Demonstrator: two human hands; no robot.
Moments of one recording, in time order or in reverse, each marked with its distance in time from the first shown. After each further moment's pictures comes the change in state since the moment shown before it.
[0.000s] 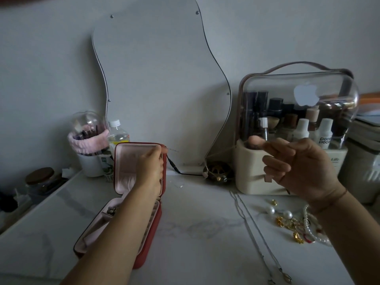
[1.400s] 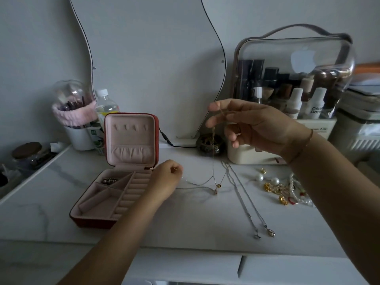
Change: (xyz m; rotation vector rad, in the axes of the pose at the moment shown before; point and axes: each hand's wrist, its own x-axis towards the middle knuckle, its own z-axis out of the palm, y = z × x) left_hand -0.056 -0.077 -0.014 0.699 -0.336 0.103; right_hand 0.040 0.017 0.049 -0.742 0.288 0.245
